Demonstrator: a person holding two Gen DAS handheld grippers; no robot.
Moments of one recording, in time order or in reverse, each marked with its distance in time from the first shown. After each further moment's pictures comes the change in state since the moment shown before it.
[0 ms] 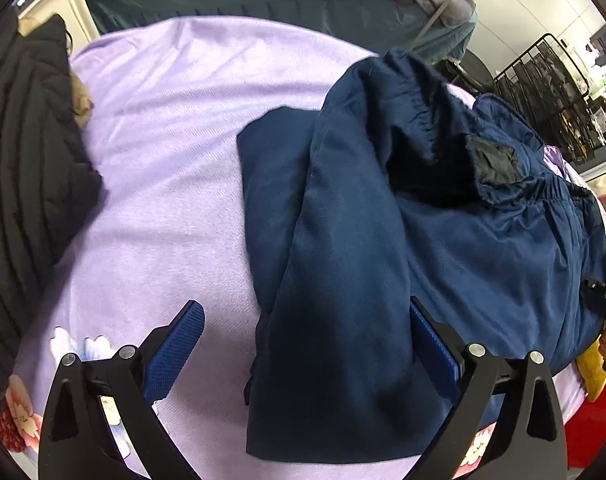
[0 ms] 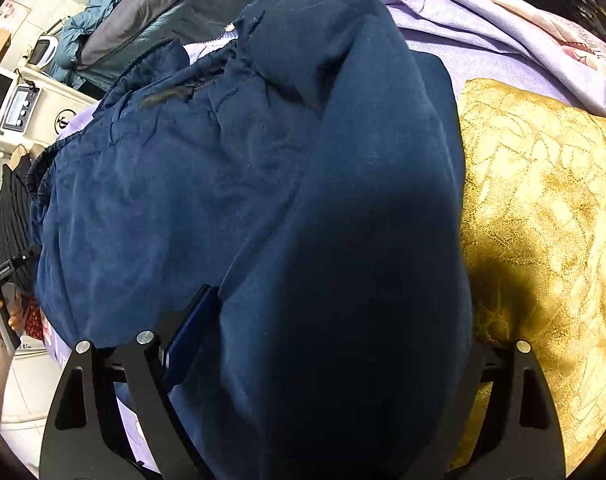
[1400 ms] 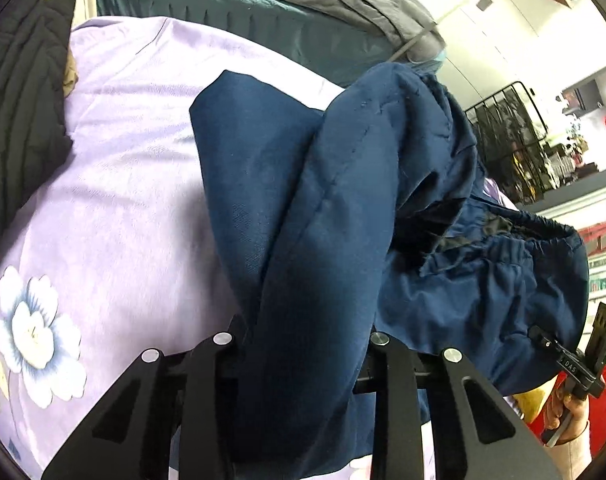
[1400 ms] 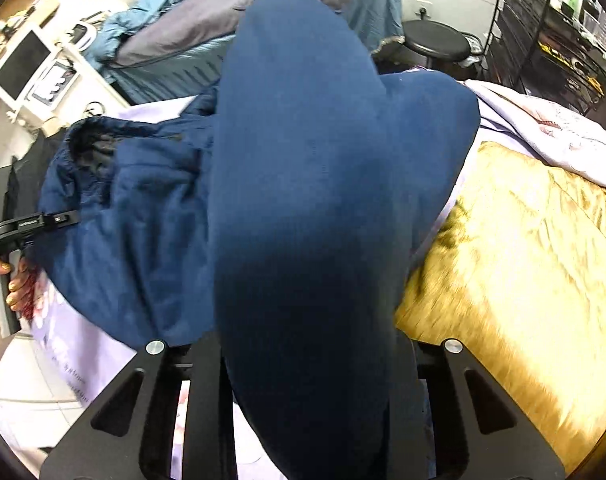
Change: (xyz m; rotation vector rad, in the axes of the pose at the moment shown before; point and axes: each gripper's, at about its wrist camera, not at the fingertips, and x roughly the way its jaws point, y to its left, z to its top) left arm -0.057 -0.038 -0.040 -0.119 -0.073 -0.210; right arm -0.067 0.123 -0.059 -0.136 -0.193 -0.061
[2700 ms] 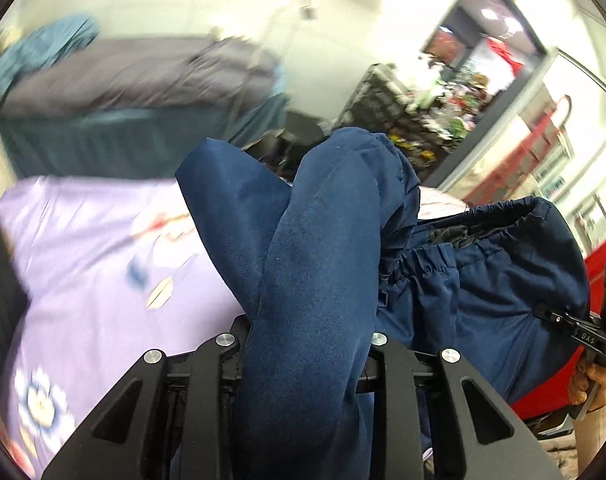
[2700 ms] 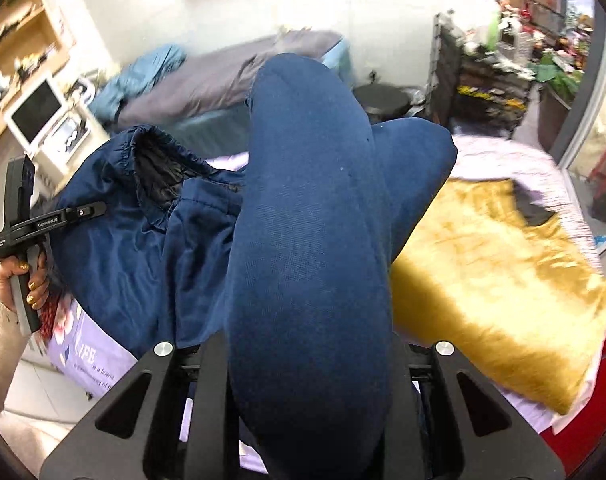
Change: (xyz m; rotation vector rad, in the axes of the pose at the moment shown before) left arm -0.091 -0.205 -0.024 0.449 -0.204 -0.182; right arm -0.225 -0.024 -0.104 0.092 -0.267 -0.095
